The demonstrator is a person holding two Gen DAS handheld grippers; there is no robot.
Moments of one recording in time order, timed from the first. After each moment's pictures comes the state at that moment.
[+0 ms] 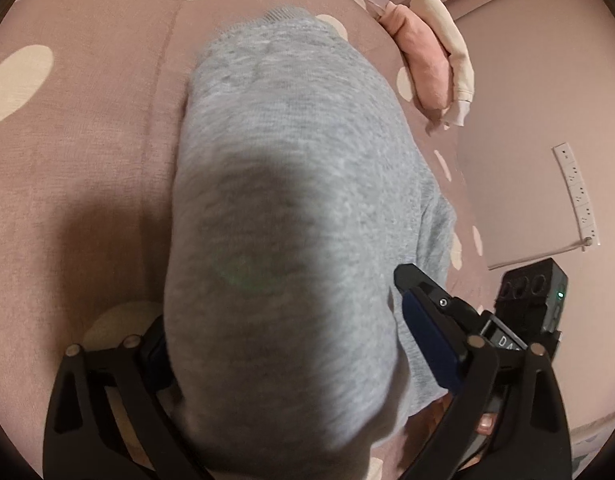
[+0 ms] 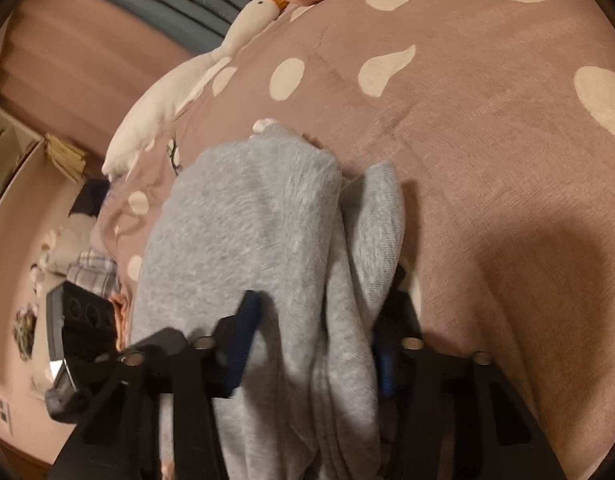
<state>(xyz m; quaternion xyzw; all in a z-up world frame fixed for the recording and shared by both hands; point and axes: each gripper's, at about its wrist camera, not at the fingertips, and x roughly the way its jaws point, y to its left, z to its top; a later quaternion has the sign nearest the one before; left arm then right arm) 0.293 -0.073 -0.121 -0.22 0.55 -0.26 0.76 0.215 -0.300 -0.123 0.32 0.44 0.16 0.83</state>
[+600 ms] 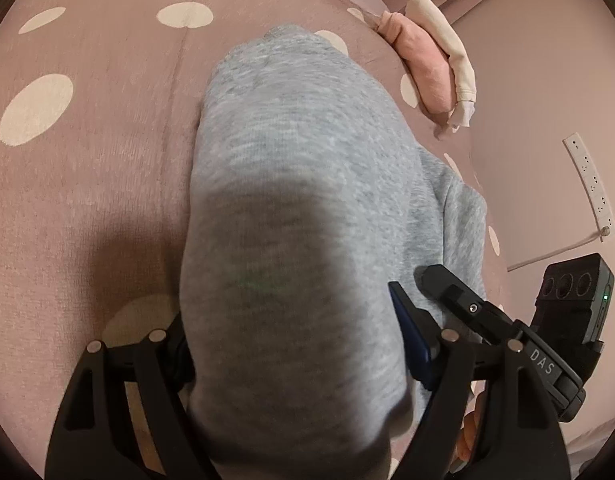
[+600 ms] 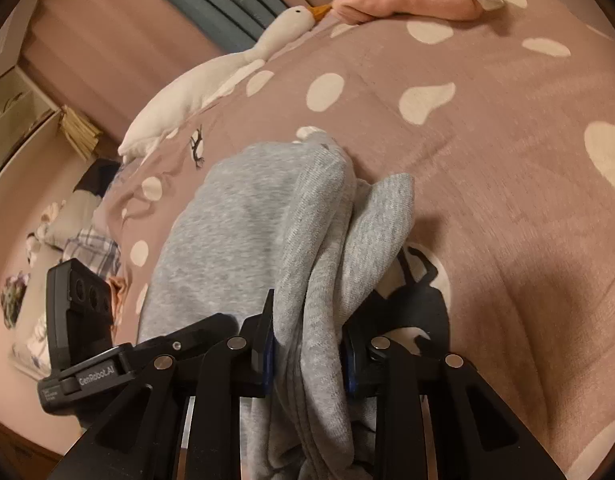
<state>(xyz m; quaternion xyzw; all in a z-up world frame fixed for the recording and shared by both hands) 0.272 -0.066 -0.108 -0.19 0.52 -0.24 0.79 0.208 -0.281 -0.095 0.27 0.41 0.17 0.86</state>
